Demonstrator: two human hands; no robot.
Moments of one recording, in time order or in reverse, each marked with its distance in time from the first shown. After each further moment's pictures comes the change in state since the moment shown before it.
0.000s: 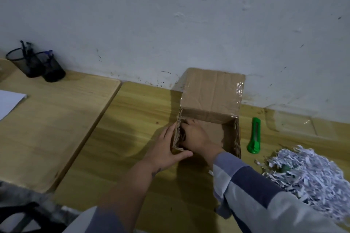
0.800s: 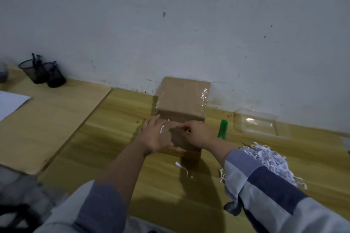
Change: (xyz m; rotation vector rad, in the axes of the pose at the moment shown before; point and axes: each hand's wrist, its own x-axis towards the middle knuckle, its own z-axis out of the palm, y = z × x) left_hand -0.005 0.078 0.018 0.415 0.072 -0.045; right_hand -0.097 0.064 -0.082 0.149 0.018 -0.011
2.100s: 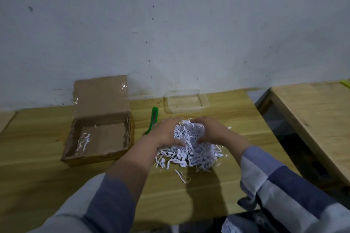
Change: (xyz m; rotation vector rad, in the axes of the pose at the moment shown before) left_hand 0.028 0.227 0.091 0.064 -0.329 0.466; right_hand -0.151 0.192 -0.066 -0.039 0.054 0.400
